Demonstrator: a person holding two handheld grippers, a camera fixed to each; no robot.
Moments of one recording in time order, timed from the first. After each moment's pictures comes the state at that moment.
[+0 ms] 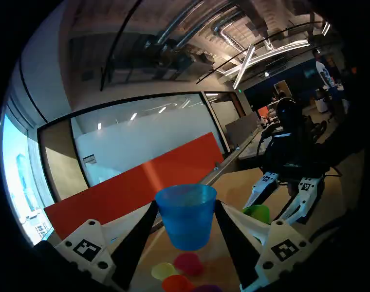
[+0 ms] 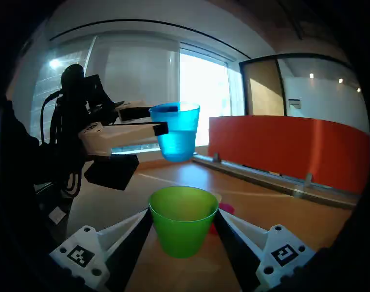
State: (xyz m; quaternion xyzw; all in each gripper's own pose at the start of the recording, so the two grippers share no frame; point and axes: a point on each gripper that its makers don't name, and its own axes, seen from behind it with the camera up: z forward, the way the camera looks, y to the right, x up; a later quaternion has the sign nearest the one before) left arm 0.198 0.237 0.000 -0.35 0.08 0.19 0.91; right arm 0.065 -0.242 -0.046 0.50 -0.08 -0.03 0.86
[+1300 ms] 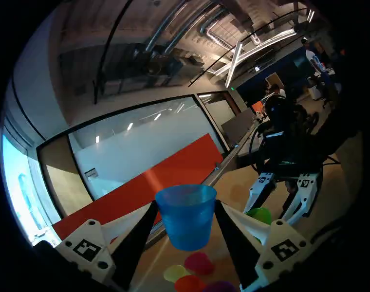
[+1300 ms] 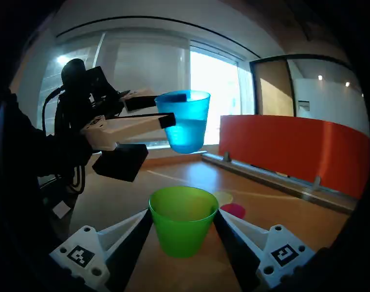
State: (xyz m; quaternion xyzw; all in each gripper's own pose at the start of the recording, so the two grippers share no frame) left arm 0.204 0.230 -0.012 -0.35 0.12 0.23 0.90; right arm 0.061 -0.262 -0.057 0.52 -0.08 -0.05 0.85
